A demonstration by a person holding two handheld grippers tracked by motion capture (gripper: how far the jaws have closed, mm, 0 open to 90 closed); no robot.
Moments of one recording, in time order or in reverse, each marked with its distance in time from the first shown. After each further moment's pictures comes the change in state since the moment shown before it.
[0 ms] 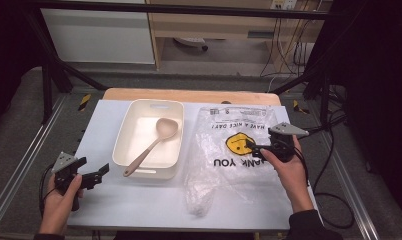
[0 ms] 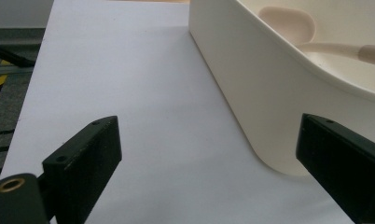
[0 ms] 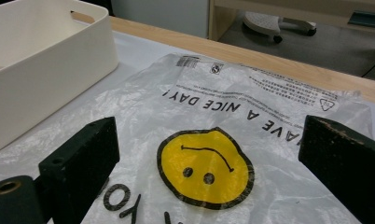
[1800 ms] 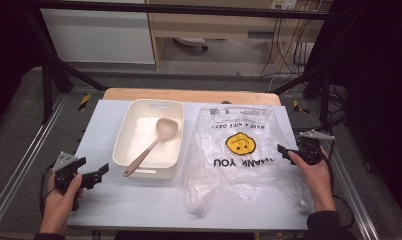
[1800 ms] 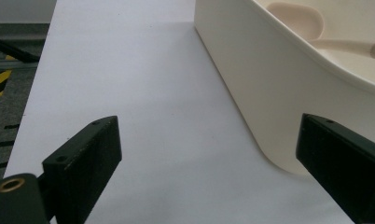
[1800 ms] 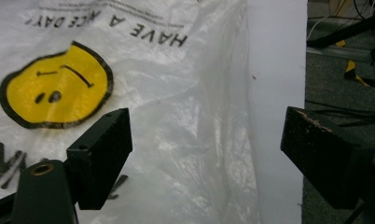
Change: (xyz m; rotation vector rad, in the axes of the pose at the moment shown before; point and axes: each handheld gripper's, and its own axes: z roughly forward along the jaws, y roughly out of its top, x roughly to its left) left arm 0.002 -0.001 0.002 0.016 0.014 -0.009; right arm -0.103 -0.066 -0.004 0.166 -0.155 0.144
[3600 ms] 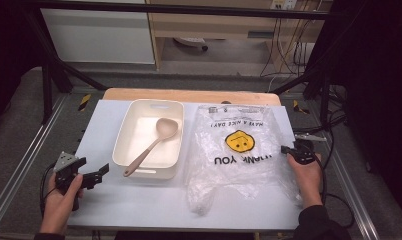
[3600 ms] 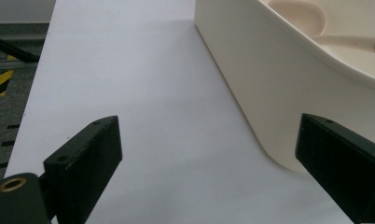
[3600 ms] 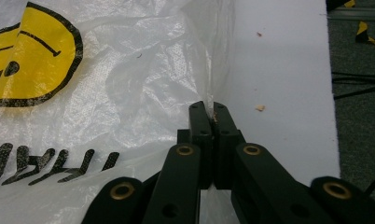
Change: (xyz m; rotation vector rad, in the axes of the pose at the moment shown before) left arm 0.000 0.000 0.001 0.008 0.008 0.011; right arm -0.004 -0.016 0.031 0.073 -0.010 0.107
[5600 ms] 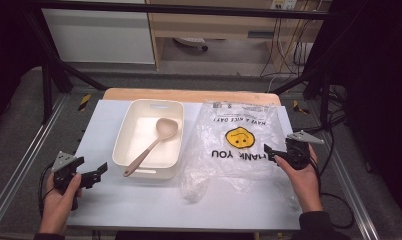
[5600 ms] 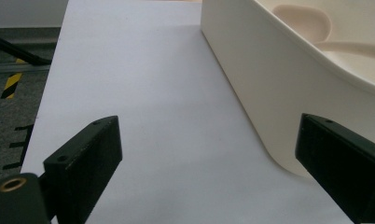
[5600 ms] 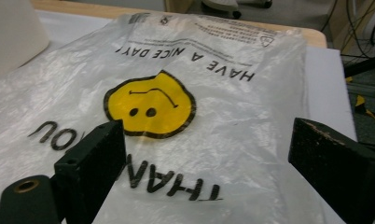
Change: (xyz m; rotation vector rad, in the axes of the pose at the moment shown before) left arm 0.001 0.002 -0.003 -0.017 0.016 -0.001; right arm 0.071 0.018 -0.055 -0.170 0.035 -0.142
